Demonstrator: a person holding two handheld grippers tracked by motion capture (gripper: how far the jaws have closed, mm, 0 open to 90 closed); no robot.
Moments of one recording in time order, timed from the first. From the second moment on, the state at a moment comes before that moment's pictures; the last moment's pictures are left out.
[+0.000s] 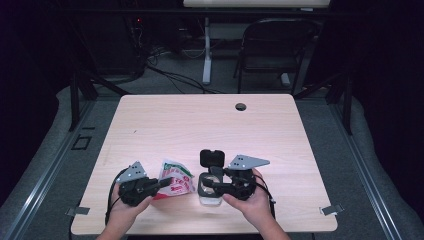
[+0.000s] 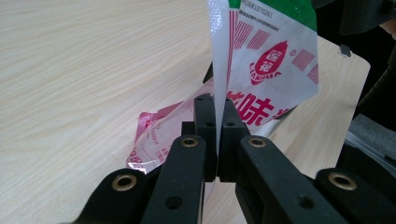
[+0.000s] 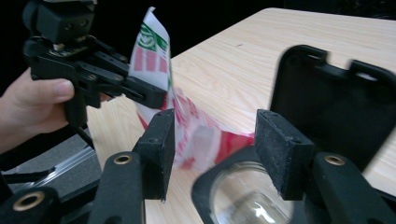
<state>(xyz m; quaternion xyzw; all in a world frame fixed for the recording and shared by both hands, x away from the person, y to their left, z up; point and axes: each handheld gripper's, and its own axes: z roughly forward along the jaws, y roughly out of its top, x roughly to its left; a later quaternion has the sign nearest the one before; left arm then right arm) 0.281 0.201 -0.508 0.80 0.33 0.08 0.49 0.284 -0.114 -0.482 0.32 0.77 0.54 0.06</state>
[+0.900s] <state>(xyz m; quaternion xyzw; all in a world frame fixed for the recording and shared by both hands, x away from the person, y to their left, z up) 0.283 0.202 -0.511 0.80 0.33 0.06 0.50 0.301 -0.051 -0.493 0.30 0.82 0.48 0.03</state>
